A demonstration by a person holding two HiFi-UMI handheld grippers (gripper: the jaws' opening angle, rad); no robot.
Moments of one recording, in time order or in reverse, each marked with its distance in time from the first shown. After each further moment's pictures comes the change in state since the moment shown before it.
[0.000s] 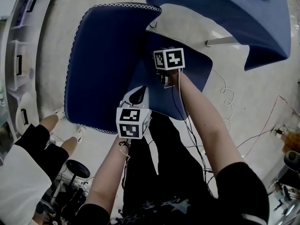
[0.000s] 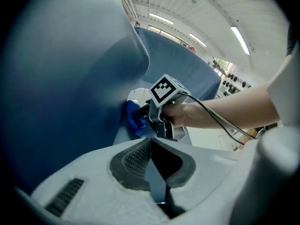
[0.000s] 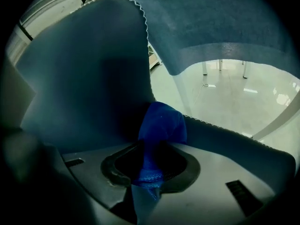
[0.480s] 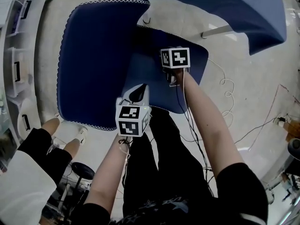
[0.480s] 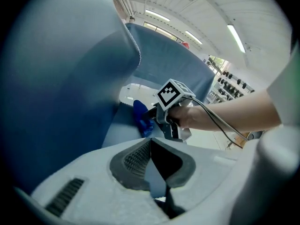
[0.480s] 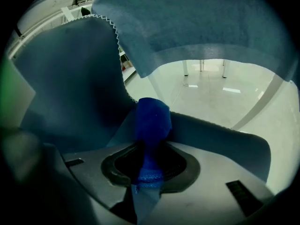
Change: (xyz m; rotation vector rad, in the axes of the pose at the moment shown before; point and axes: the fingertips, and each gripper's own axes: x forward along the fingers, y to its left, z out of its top) left arm -0.001 -0.022 -0.013 0.023 0.028 -0.052; right arm -0.040 -0.057 -0.035 0.066 -0.004 -0.174
